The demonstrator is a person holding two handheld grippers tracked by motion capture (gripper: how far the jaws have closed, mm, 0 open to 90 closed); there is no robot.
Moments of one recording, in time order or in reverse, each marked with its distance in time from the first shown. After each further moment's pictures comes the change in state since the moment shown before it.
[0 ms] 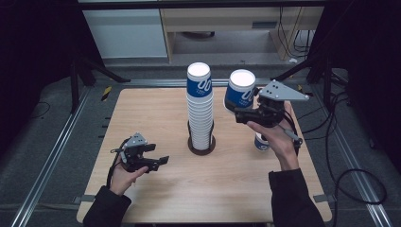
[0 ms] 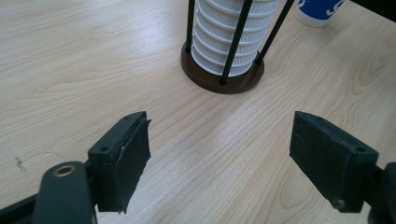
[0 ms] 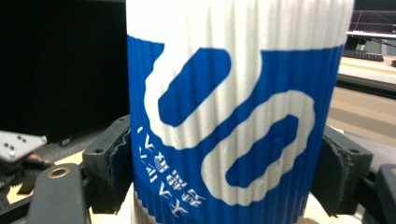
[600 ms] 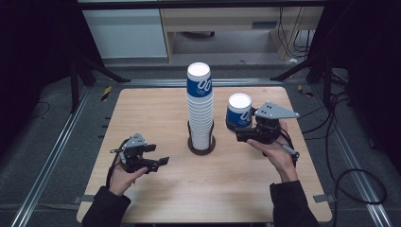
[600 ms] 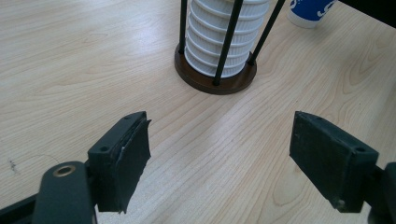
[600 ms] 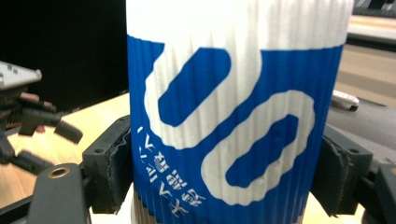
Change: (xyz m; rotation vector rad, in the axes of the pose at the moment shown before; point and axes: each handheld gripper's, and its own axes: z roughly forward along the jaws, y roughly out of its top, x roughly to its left) left arm -0.002 0.000 -0.002 -0.002 -0.022 0.007; right arm 0.000 -0.060 0.001 0.118 0.039 0.010
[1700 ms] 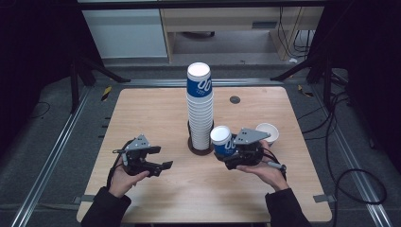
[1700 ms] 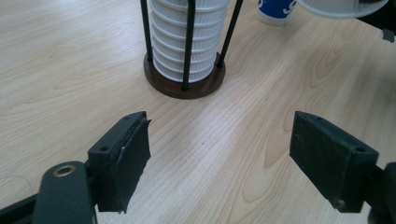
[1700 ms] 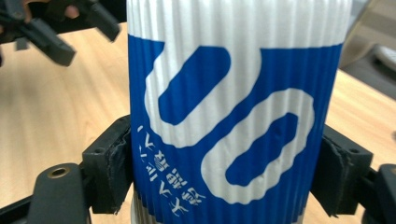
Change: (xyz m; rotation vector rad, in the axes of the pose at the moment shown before) left arm -0.020 0.009 -0.005 0.009 -0.066 0.072; right arm 0.035 -0.062 0.026 0.223 0.186 -0.137
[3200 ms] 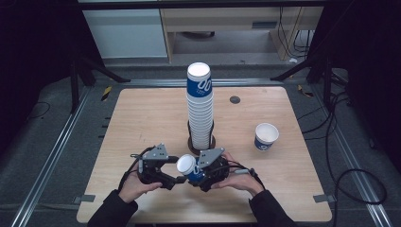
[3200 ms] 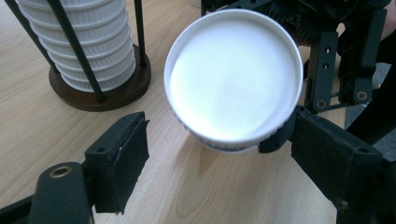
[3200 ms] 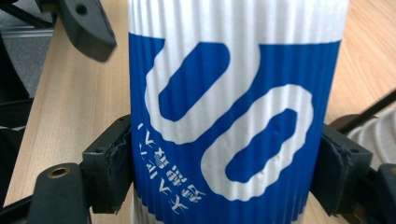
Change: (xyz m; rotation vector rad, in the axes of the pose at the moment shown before) left arm -0.040 0.008 0.024 0.061 -0.171 0.113; right arm 0.060 -0.012 0.082 0.152 0.323 -0.220
